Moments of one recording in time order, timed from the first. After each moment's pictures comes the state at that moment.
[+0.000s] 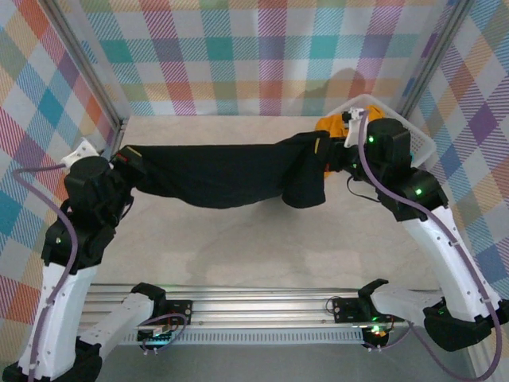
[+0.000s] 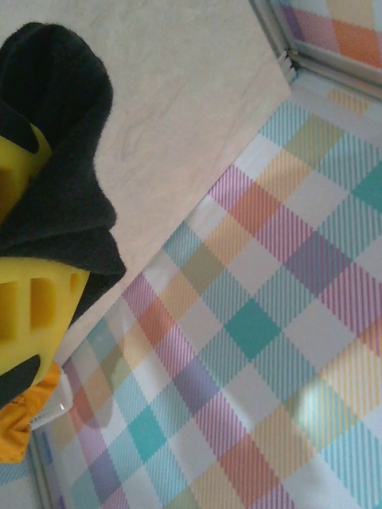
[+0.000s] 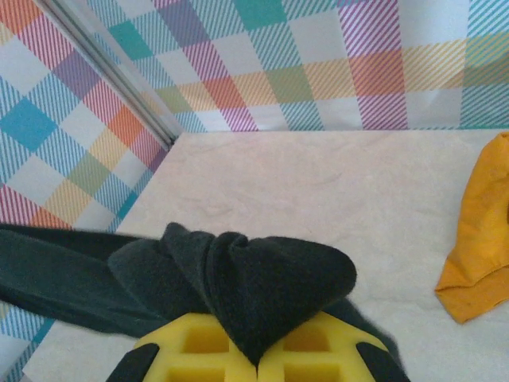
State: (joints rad) left arm -0.29 0.83 1.36 -0.81 -0.36 -0.82; right arm 0.48 1.11 1.50 -0.76 -0.11 0.38
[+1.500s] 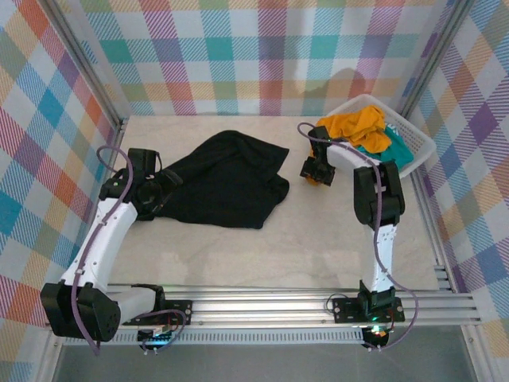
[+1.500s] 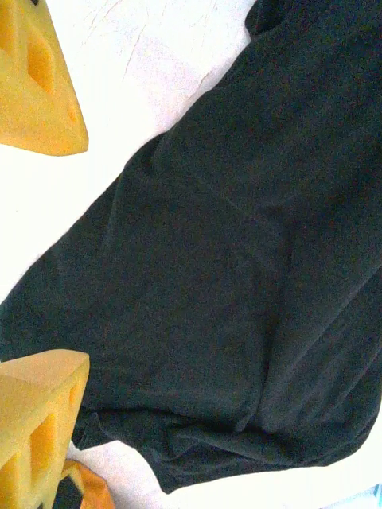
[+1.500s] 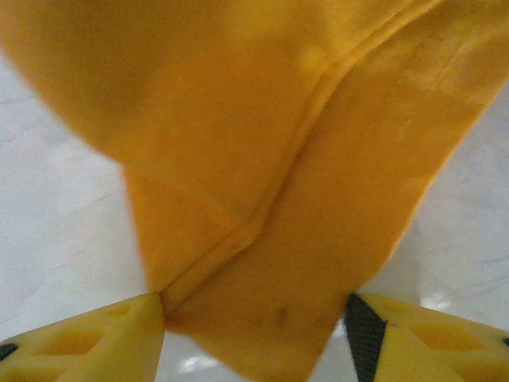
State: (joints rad) left arm -0.10 1.17 1.10 -0.89 0.02 -0.92; right arm 0.27 2.16 1.62 -0.77 0.04 0.60
